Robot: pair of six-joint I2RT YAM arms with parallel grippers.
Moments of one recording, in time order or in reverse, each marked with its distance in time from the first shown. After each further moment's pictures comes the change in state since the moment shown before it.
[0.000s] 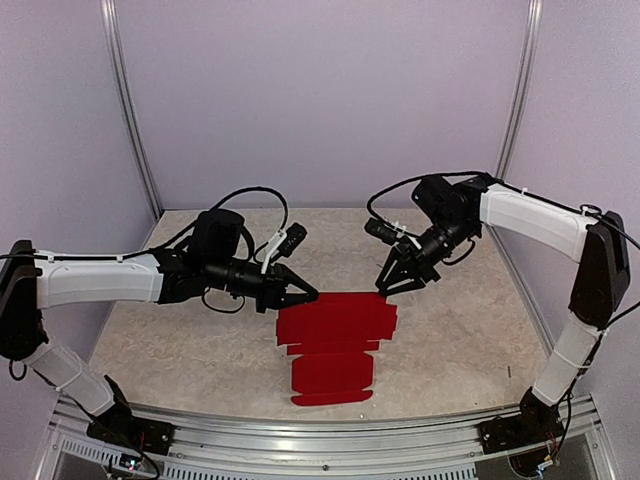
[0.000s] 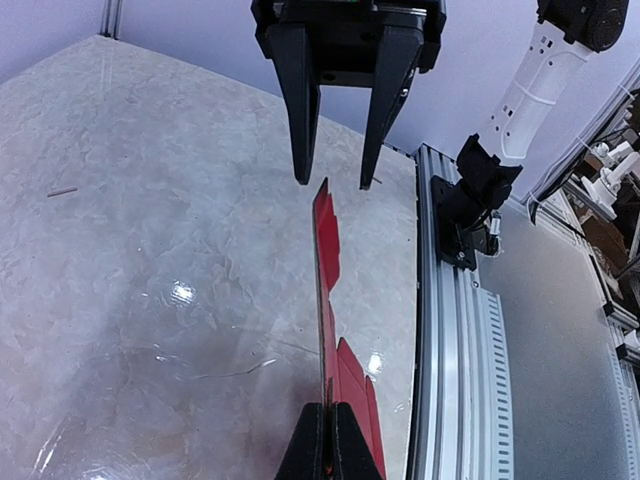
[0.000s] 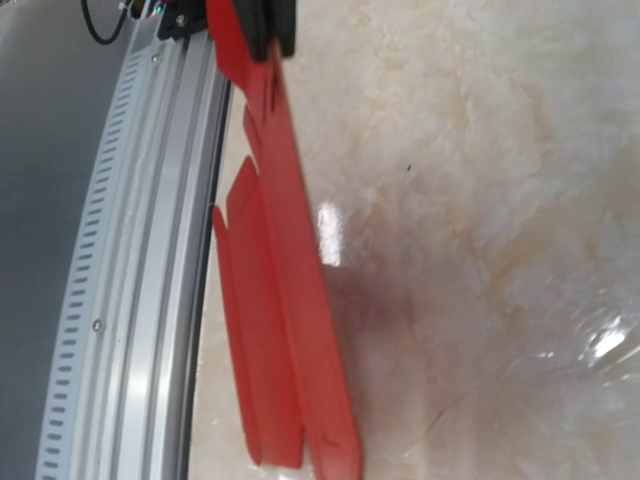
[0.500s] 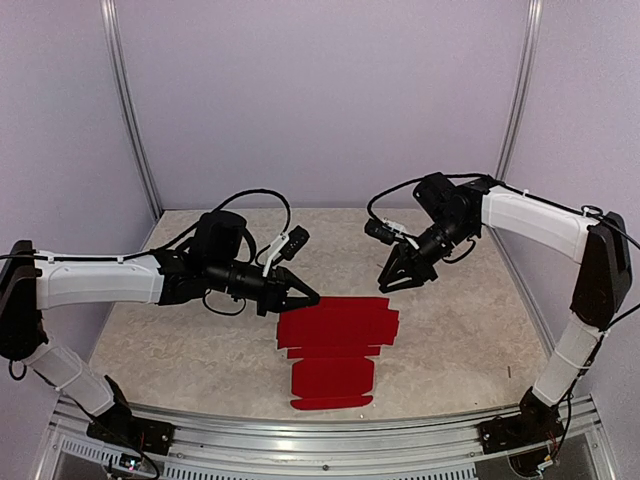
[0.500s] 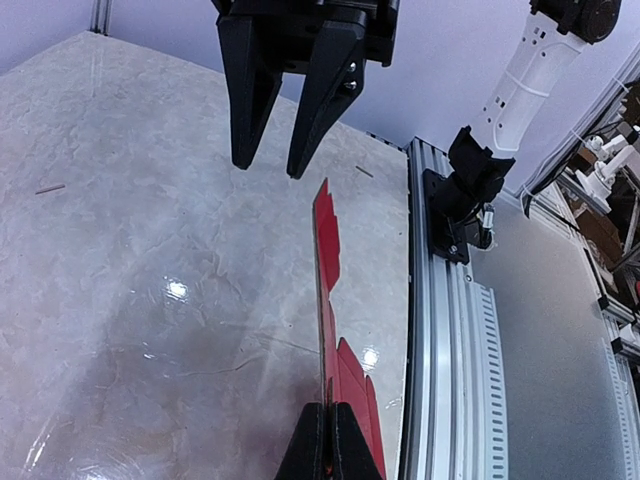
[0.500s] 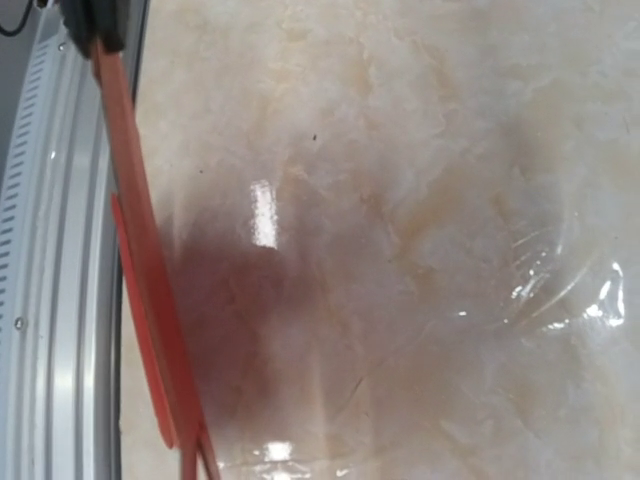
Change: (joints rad) left arm -0.018 0.000 0.000 -0.011 0.006 0.003; right arm -0.016 -0.005 -0.011 0.084 0.124 0.079
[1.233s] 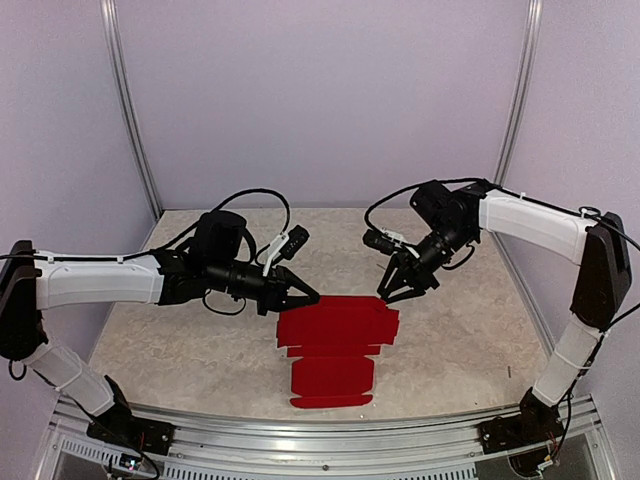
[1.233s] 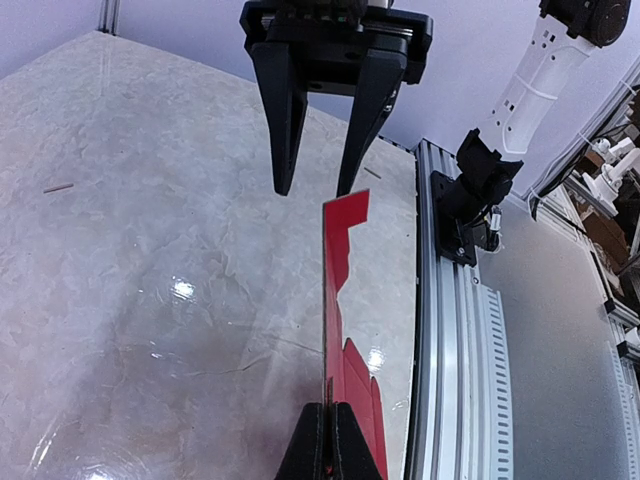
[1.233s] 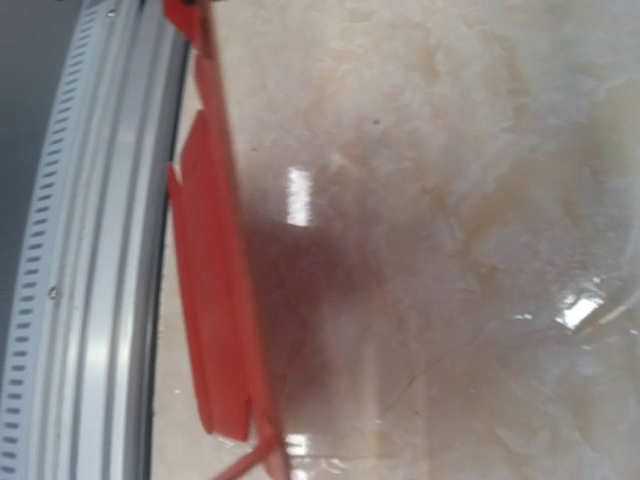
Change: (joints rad) left arm 0.000 -0.001 0.000 0.001 -0.021 0.000; right arm 0.030 -0.002 -0.025 -0.042 -0.029 -0.077
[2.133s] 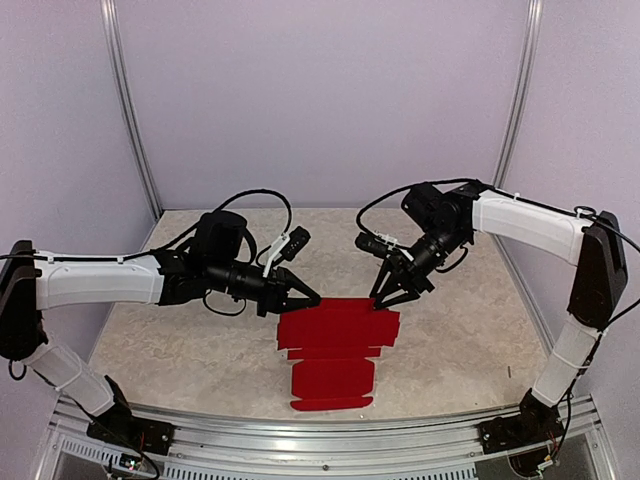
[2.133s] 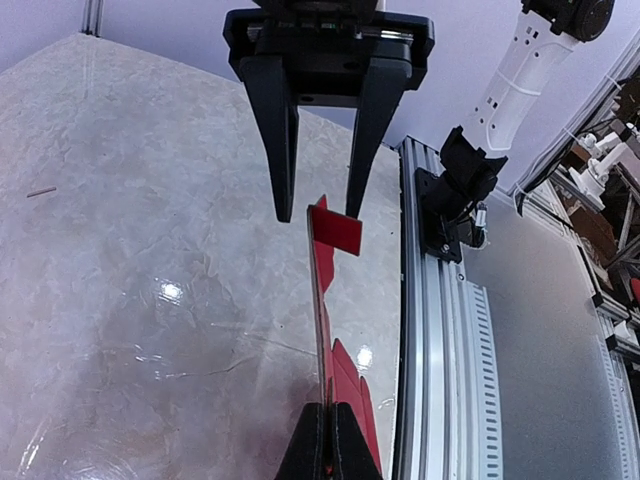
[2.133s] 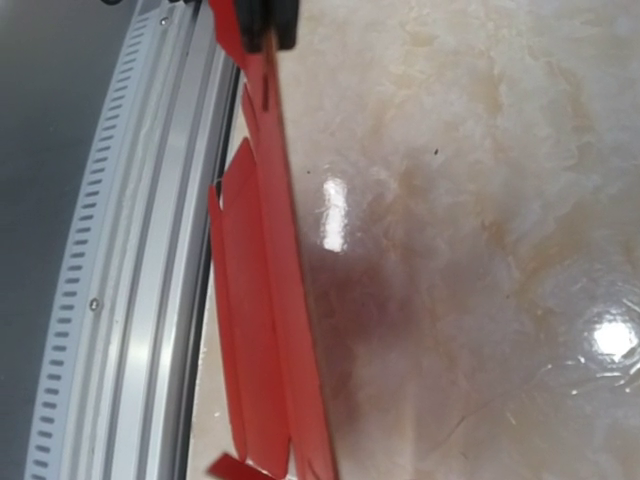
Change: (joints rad) left arm -0.006 0.000 0.002 0.000 0.032 -0.002; right arm 0.046 0.019 0.021 -0.024 -0.053 -0.011
